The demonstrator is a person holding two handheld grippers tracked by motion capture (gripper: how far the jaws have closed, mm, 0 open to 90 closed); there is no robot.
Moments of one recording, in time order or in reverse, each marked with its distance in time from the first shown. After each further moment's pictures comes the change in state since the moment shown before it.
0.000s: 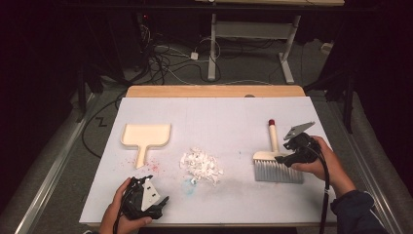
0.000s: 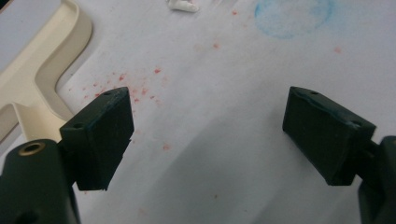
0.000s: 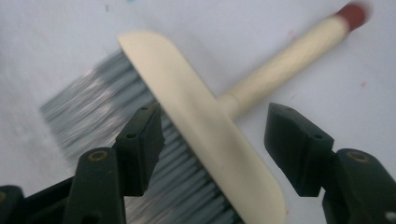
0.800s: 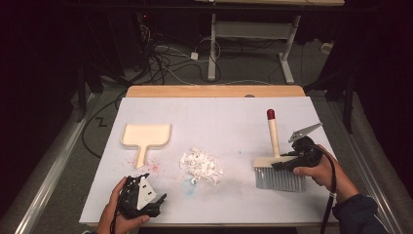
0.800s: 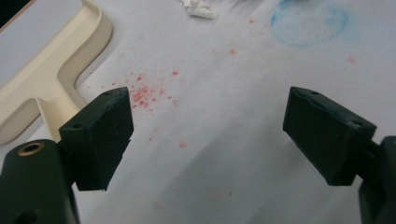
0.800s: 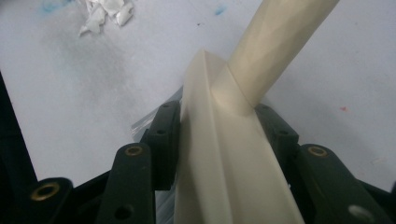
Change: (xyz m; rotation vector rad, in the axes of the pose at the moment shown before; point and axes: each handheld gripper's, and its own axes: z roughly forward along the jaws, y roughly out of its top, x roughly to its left) left arm 0.004 -0.002 -0.004 -0.012 0.022 -0.027; right arm 0.003 -0.011 -0.003 -0.037 0.343 0.112
